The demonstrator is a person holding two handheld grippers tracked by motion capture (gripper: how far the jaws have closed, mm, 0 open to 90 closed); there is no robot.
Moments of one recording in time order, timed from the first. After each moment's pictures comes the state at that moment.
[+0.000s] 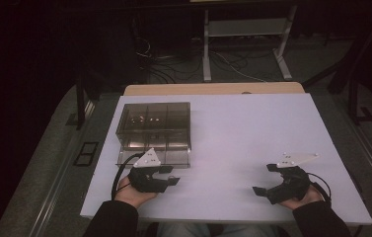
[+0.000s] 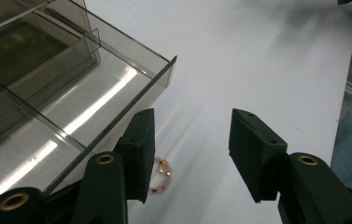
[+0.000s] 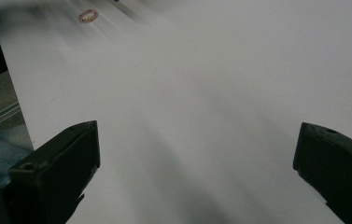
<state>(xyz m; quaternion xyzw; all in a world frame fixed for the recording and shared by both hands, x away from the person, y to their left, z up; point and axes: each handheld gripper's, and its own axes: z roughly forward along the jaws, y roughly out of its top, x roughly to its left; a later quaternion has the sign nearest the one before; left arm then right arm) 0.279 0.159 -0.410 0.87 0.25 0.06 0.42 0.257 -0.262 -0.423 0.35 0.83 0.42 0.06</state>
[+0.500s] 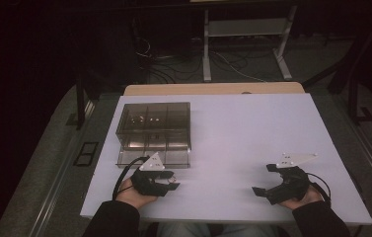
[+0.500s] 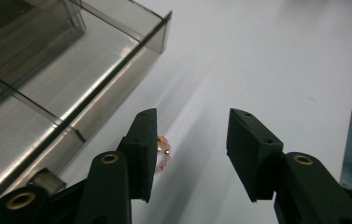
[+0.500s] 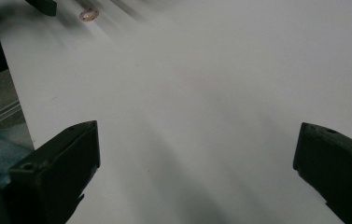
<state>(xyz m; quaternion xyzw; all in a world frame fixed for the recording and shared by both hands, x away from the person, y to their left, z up) 0.280 0.155 -0.426 0.89 0.24 0.05 0.38 0.257 -0.261 -0.424 0.35 0.83 0.42 0.06</state>
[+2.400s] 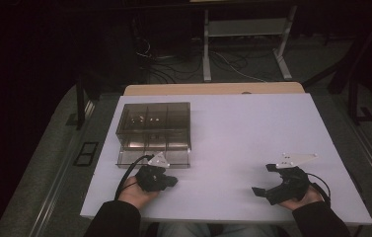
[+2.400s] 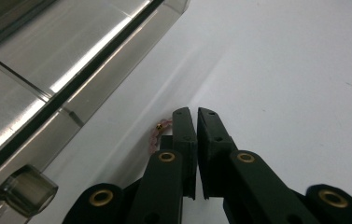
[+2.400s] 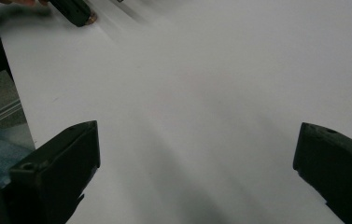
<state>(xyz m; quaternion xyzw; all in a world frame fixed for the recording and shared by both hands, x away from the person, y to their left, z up) 0.296 0.149 -0.439 0.91 0.27 0.02 0.33 0.256 -0.260 -0.422 0.35 0.84 0.42 0.07</state>
